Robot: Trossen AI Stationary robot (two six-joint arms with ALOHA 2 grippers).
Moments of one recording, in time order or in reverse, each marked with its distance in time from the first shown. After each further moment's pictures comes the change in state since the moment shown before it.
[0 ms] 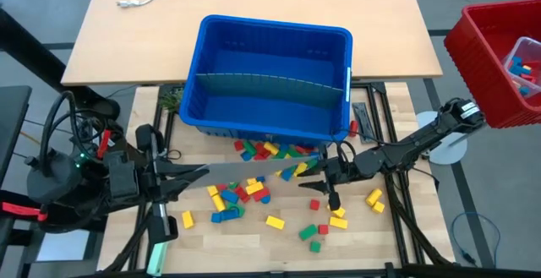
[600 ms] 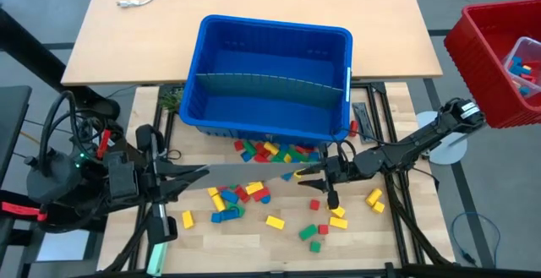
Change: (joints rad) left arm 0.000 0.000 0.000 0.000 0.008 0.001; right arm -0.003 0.000 0.000 0.000 0.029 0.001
